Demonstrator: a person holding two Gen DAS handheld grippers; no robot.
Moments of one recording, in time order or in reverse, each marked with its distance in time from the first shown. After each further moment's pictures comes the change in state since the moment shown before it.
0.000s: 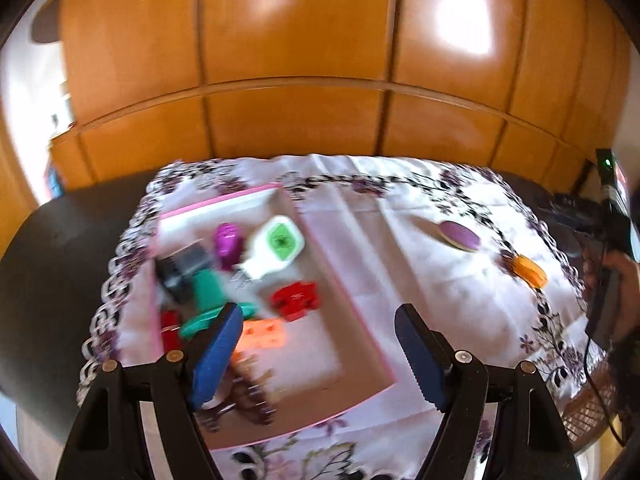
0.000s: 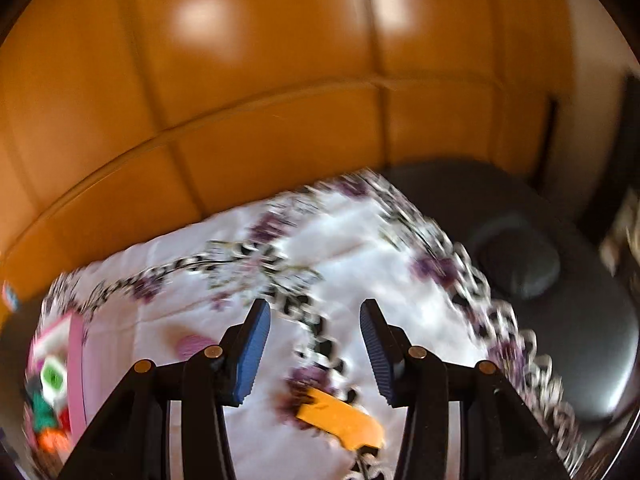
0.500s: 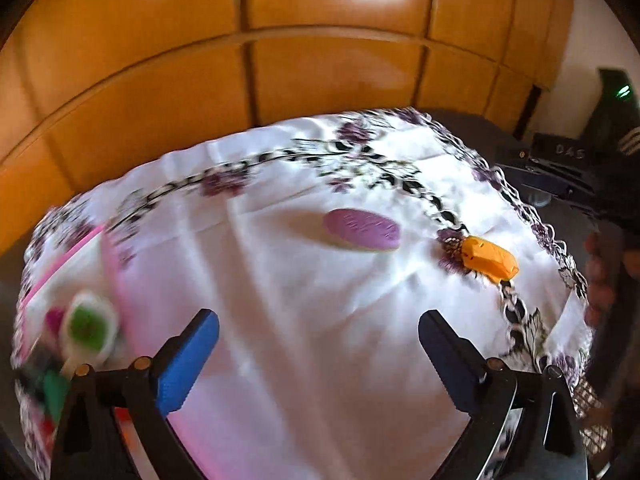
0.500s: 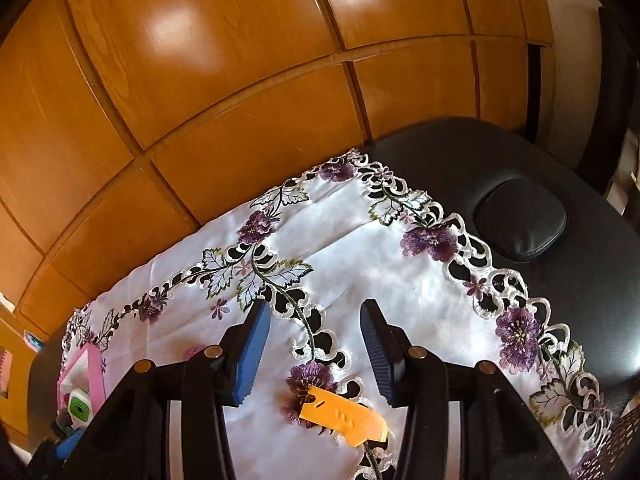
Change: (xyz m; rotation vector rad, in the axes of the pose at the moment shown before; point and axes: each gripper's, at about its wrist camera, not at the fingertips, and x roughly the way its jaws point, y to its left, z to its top) left arm 0.124 -0.141 0.049 0.249 0.153 -0.180; right arm 0.004 -0.011 0.000 0.080 0.034 0.043
